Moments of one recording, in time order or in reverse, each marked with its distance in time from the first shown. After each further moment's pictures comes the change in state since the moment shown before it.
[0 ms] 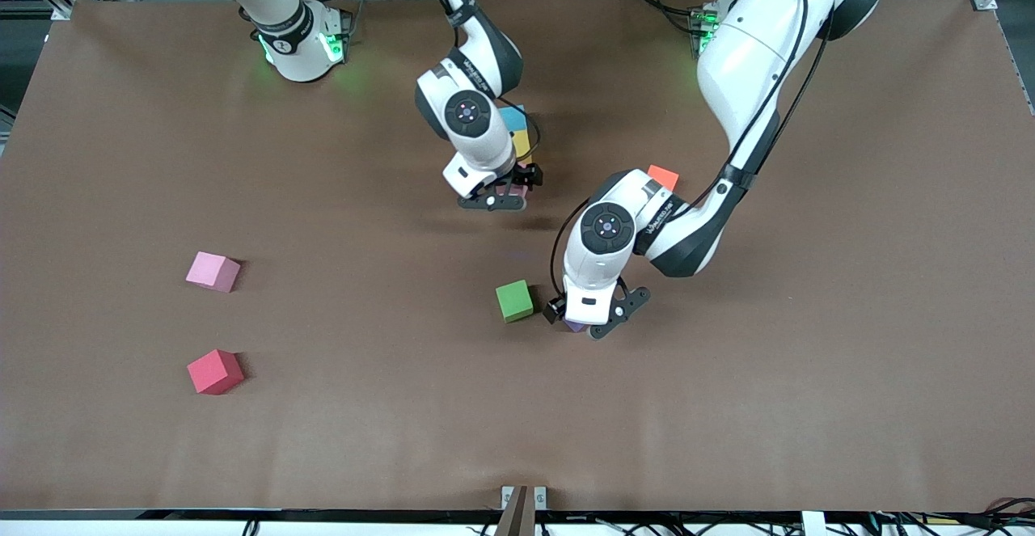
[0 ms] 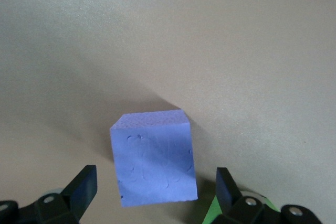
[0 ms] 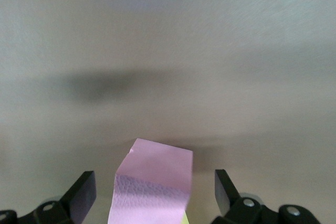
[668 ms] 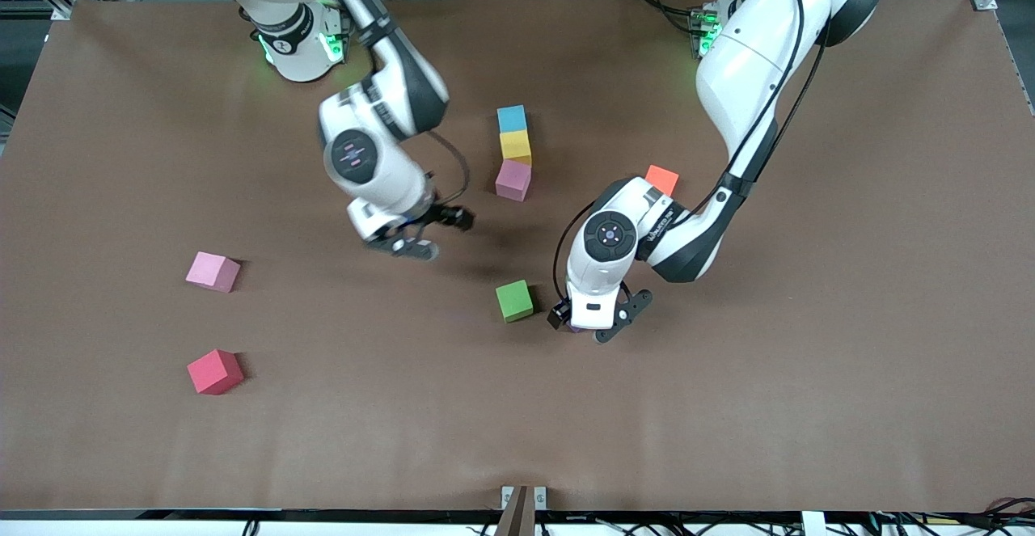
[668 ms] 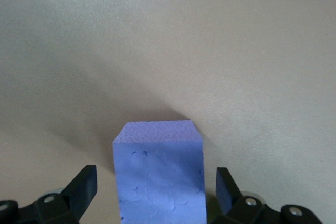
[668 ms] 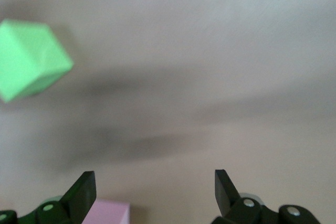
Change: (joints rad) left arm 0.002 0.031 0.010 0.003 0.000 0.017 -0.033; right arm -0.316 -0.098 0.001 0.001 -0.051 -0.111 -0.137
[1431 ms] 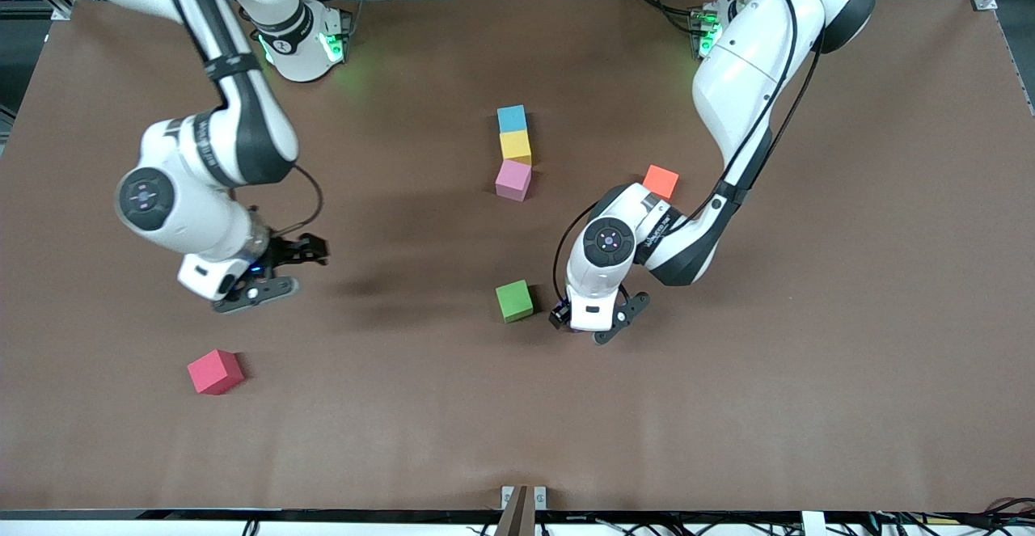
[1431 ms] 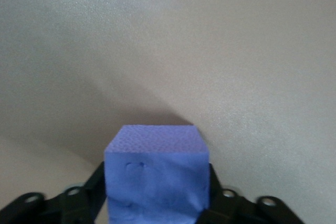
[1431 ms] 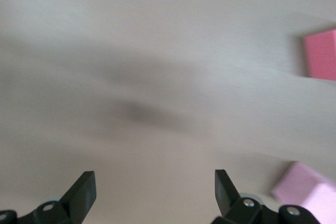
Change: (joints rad) left arm 0.000 0.023 0.002 0.001 0.000 0.017 -0.001; right arm -0.391 -0.059 0.002 0.019 -0.211 -0.101 -0.816
